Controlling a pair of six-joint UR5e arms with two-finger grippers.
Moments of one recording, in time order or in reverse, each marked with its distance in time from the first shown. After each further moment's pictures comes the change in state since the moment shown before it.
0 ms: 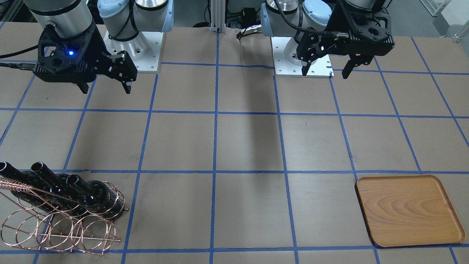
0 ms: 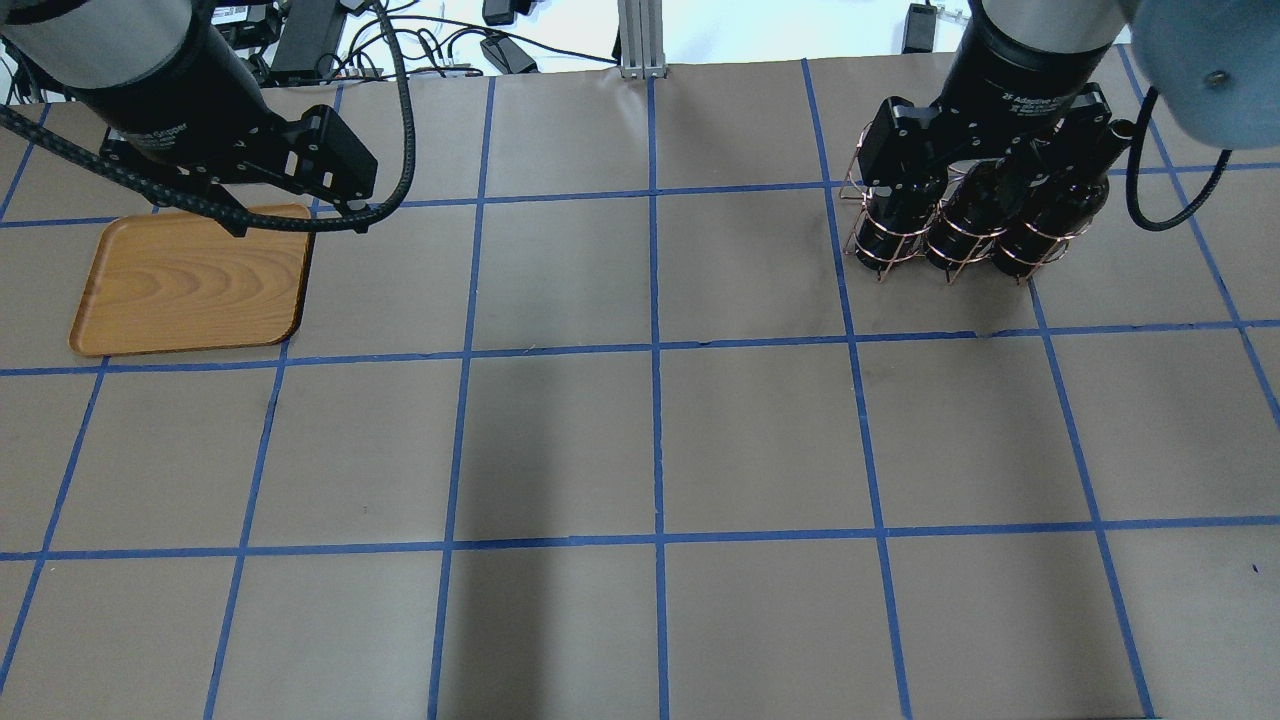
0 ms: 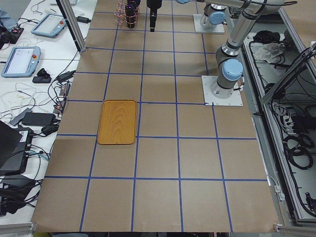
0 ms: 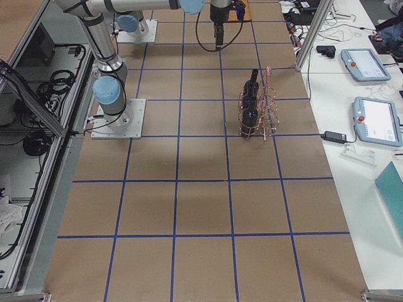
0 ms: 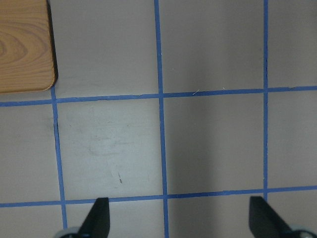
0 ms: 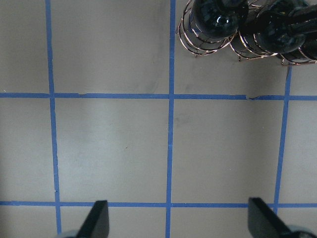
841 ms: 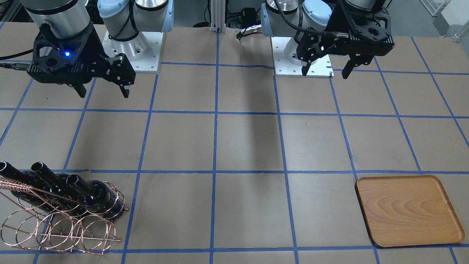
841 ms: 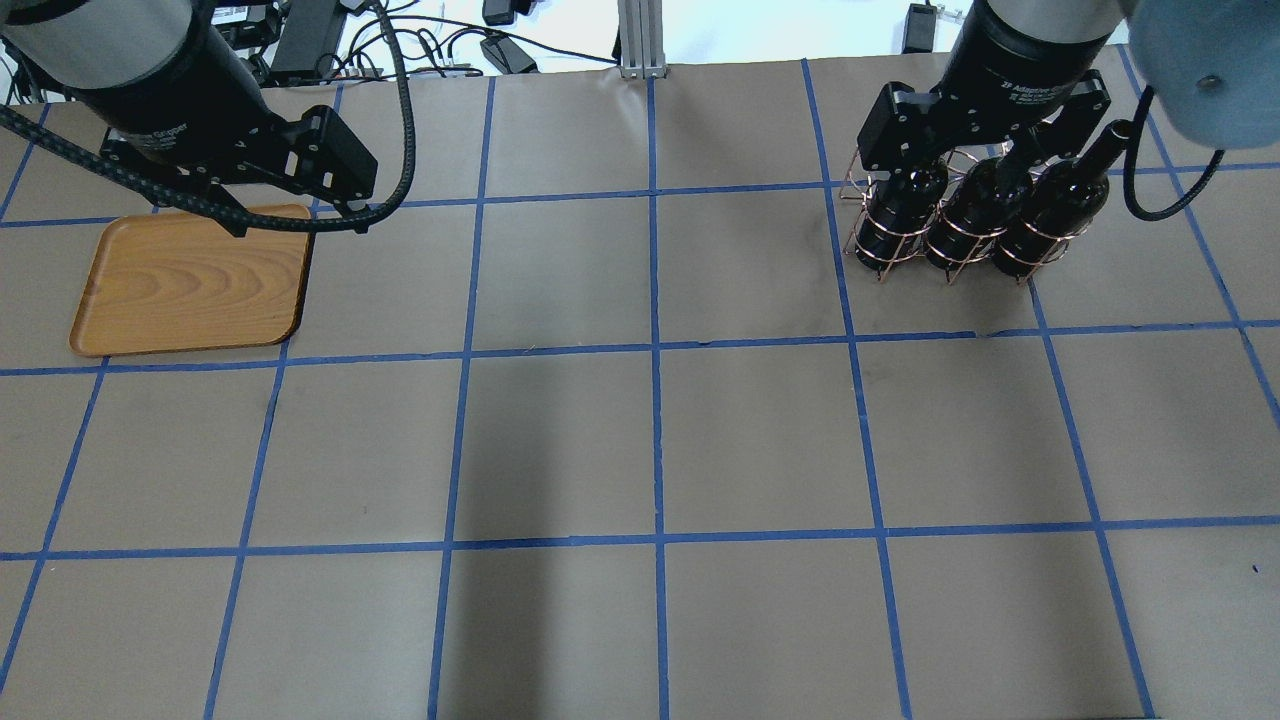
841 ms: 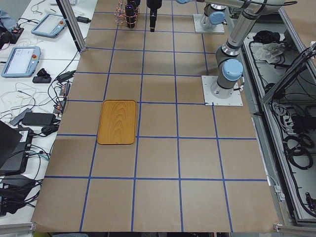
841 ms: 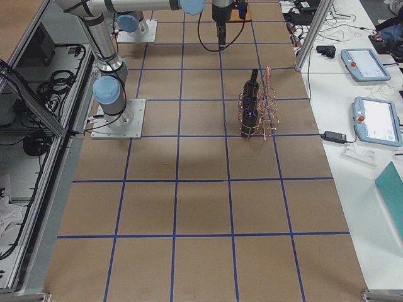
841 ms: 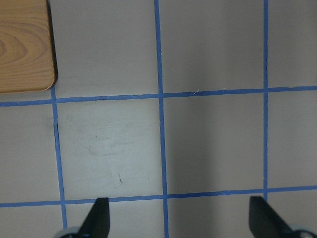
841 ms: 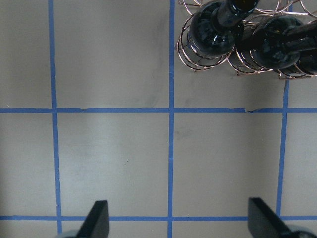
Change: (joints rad) left arm 0.000 0.000 0.000 0.000 -0.001 0.000; right arm -0.004 0.000 0.002 -0.050 0.007 0.007
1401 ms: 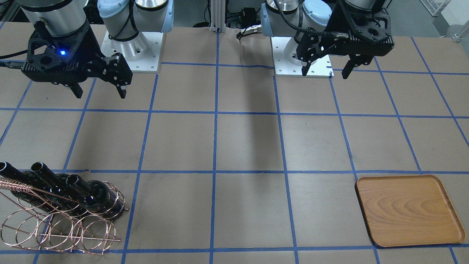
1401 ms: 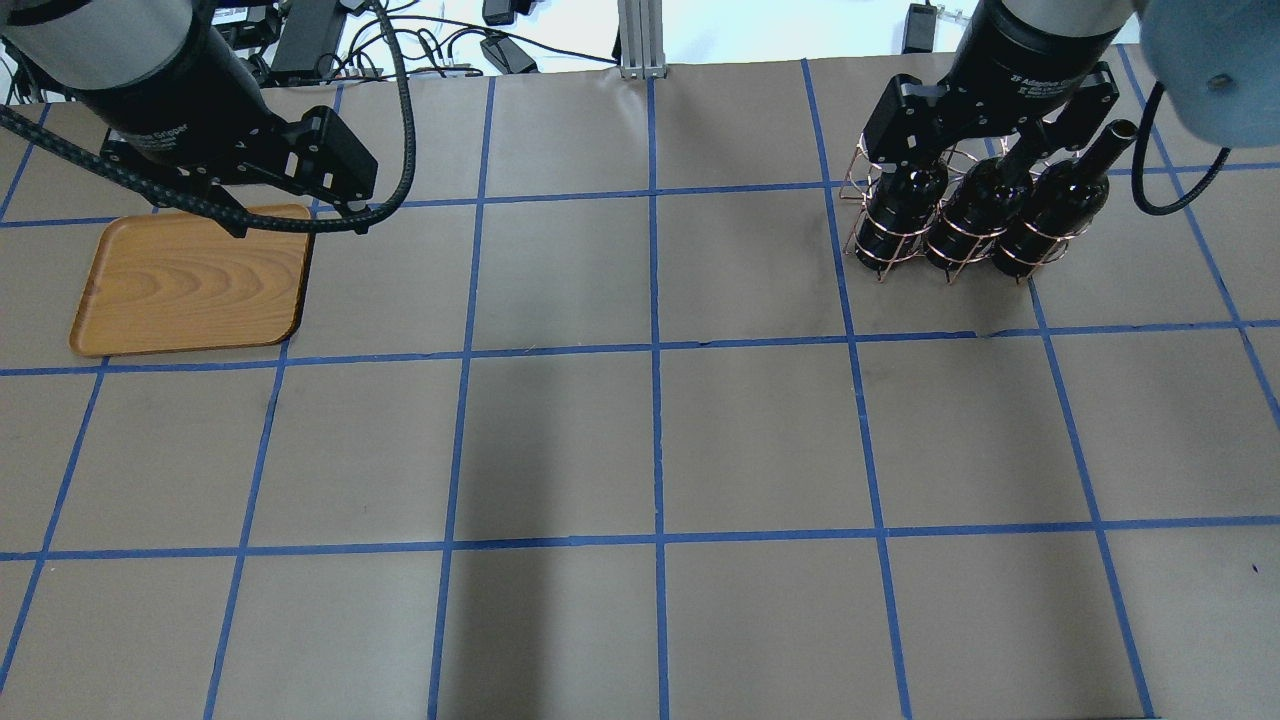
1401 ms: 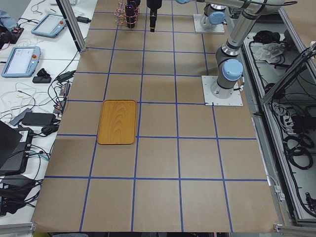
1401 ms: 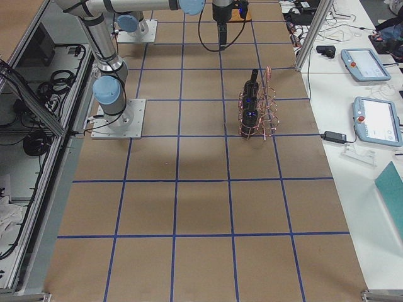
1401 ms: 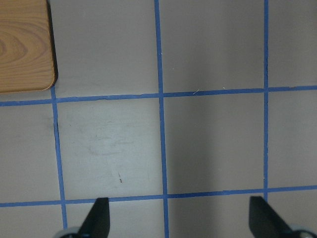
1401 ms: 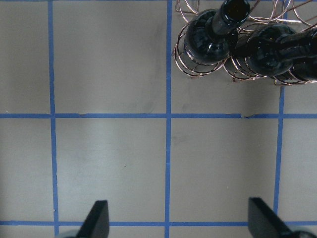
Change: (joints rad) left arm 0.000 0.000 -0.002 0.000 0.001 0.000; right arm -0.016 0.001 -0.001 -0.020 -0.002 -0.014
